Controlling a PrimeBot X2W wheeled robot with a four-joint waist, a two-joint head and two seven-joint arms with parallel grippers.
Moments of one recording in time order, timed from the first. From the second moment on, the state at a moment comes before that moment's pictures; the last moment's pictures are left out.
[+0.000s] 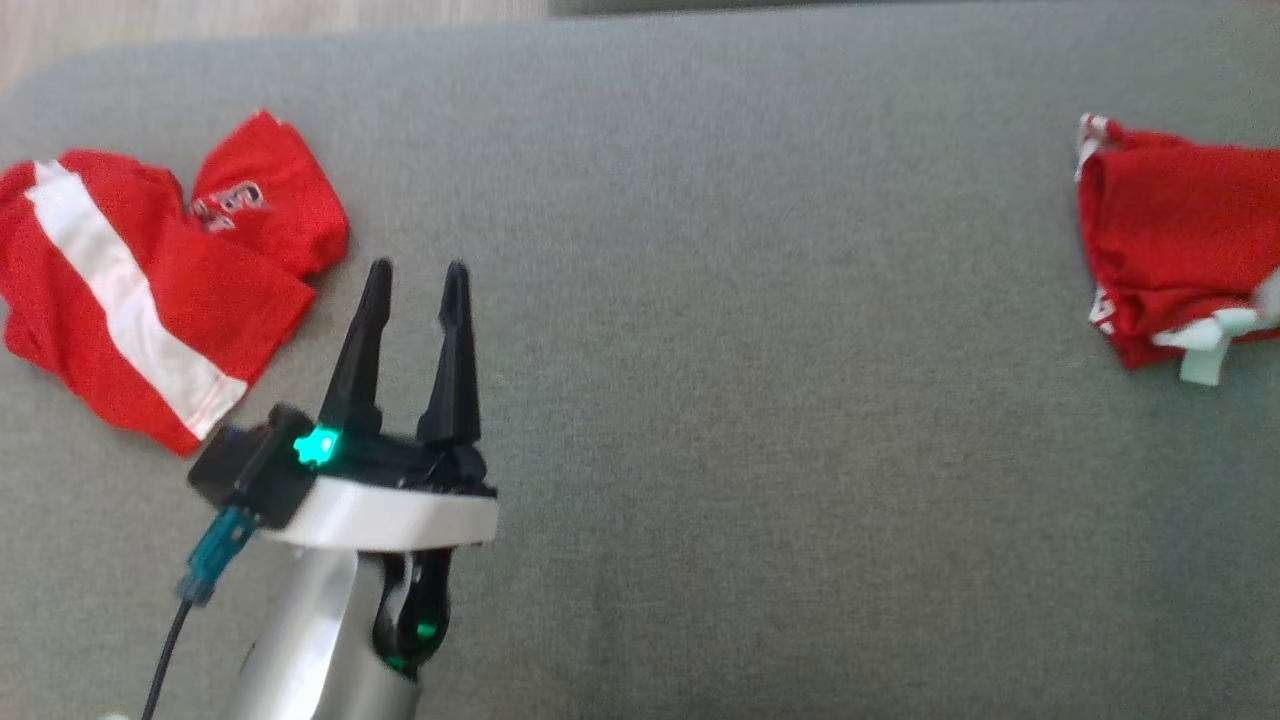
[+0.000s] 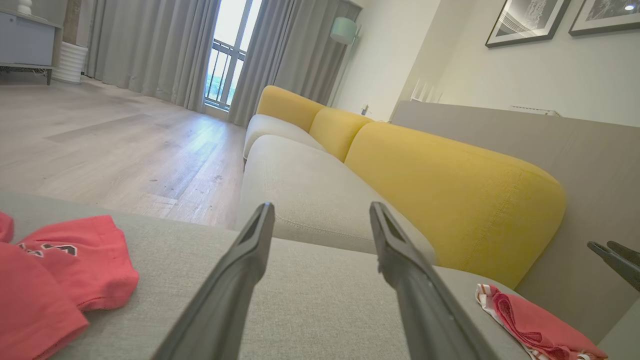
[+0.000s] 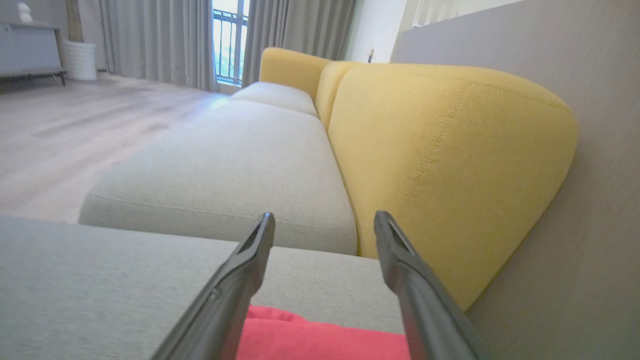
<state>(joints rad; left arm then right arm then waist) -0.27 0.06 -0.27 0.16 -0.47 -0.13 -0.26 -0.60 -0.42 -0.10 0.60 0.06 0.13 -0.15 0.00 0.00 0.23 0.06</state>
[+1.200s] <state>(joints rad) -0.03 0.05 -0.19 0.18 -0.47 -0.13 -0.26 -0.09 -0.05 0.03 0.33 0.26 0.13 -0.25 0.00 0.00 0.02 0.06</state>
